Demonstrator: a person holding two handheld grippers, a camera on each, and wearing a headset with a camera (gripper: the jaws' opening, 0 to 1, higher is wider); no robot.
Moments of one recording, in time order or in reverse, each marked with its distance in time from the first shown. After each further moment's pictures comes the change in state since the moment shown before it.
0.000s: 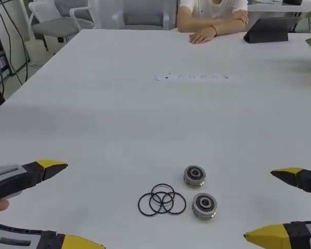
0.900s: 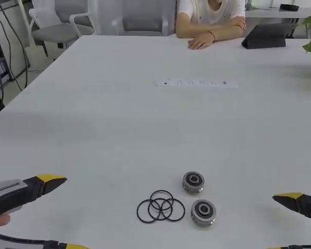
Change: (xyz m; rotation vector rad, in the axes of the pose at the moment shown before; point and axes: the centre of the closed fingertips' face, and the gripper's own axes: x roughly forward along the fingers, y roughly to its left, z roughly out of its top) left arm 0.006 0.001 -0.010 -0.056 0.010 0.009; right arm -0.001 0.002 -0.025 0.066 0.049 -0.022
